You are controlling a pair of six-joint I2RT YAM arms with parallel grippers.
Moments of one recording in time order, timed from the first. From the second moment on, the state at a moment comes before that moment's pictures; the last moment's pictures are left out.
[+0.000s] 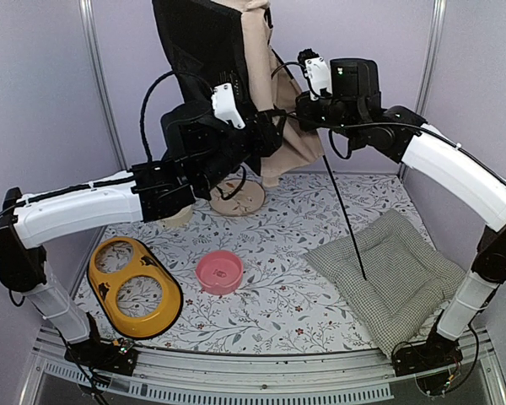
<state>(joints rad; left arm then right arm) -1.07 1.63 1.51 0.28 -0.48 -0.35 0.83 1.71 1.89 -0.34 0.49 -0.06</state>
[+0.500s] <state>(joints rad) -0.96 1.69 1.61 0.34 0.07 -0.43 0.71 1.49 1.77 -0.36 0.09 0.10</state>
